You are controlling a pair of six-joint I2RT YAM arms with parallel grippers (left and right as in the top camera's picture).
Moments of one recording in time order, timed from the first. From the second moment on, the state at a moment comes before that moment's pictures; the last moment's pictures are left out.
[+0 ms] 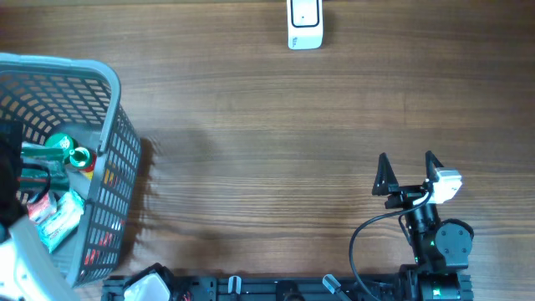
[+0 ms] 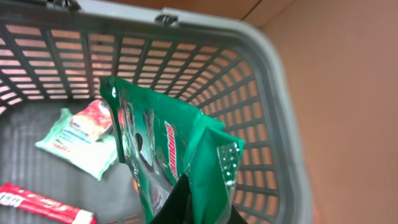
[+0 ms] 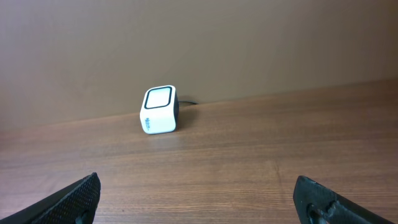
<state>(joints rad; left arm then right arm) 0.55 1.23 1.73 -1.31 -0.21 -0.82 0.01 0.02 0.01 0.00 -0.10 0.18</state>
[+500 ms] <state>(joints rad) 0.56 0.91 1.74 -0.83 0.34 -0.84 0.01 0.02 0.01 0.00 -0.10 0.18</state>
